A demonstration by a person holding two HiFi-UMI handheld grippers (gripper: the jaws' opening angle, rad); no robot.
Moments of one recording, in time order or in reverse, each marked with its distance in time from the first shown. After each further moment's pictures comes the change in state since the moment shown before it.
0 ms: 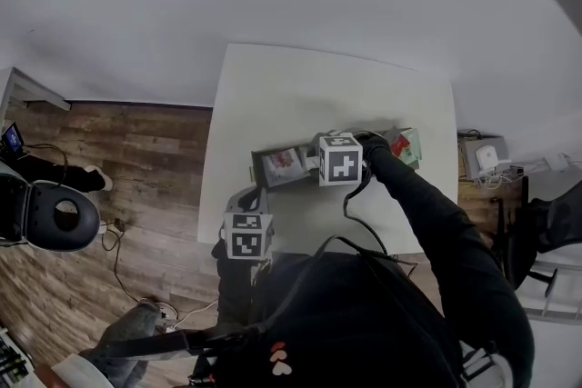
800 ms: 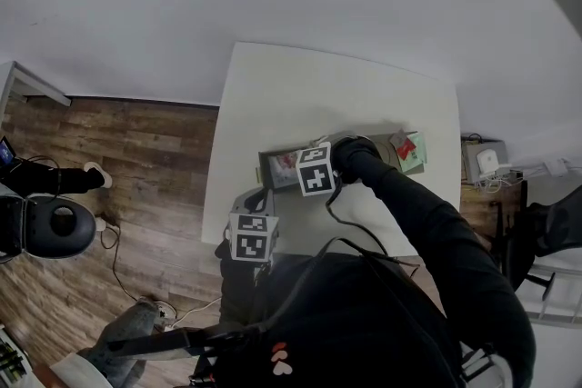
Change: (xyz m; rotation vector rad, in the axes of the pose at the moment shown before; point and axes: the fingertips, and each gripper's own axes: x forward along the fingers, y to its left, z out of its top) left arm 0.001 0.000 -0.001 0.008 -0.003 -0.042; right arm 0.054 -0.009 -0.021 -0.119 0.353 -0.009
